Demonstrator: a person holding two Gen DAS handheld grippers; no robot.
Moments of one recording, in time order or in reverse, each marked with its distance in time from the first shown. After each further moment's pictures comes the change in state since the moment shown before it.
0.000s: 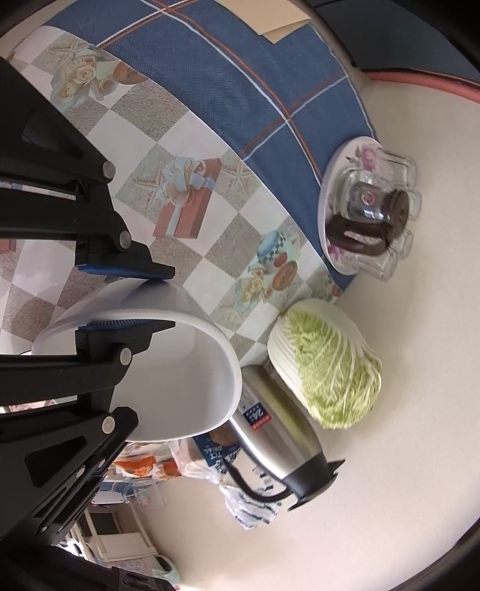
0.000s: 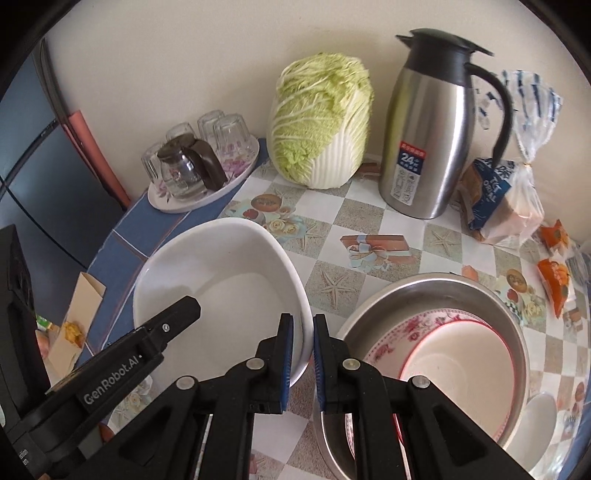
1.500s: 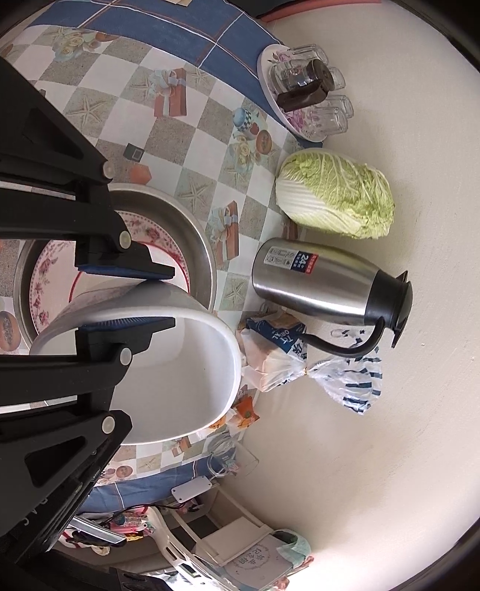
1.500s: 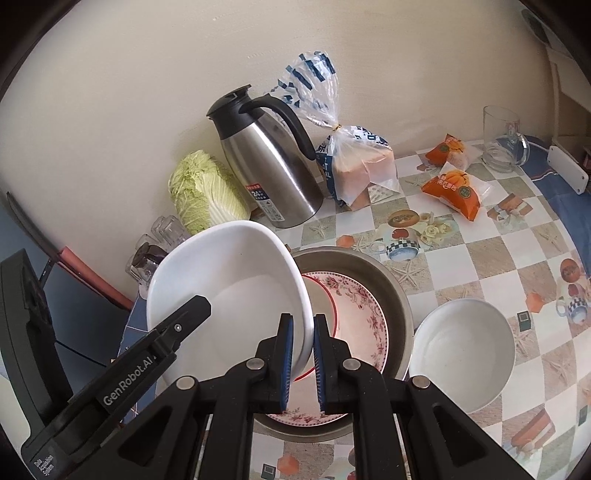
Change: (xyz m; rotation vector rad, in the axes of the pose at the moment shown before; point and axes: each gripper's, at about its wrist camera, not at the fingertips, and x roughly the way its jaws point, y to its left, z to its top) left arm -0.004 -0.169 -0.084 0.411 -0.005 -0.041; right arm -0.104 -0.173 -0.093 0.443 -0.197 0.078
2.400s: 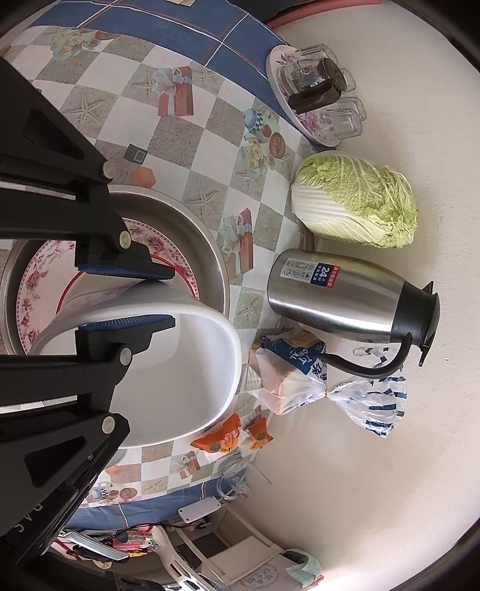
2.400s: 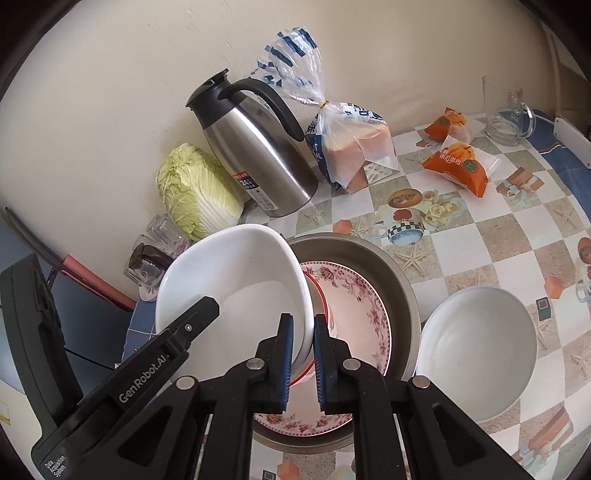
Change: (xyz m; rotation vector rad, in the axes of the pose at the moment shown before) left arm 0.032 0.010 0.000 -0.002 0.052 0.052; right arm 0.029 -0.015 0.001 0.053 0.047 0.035
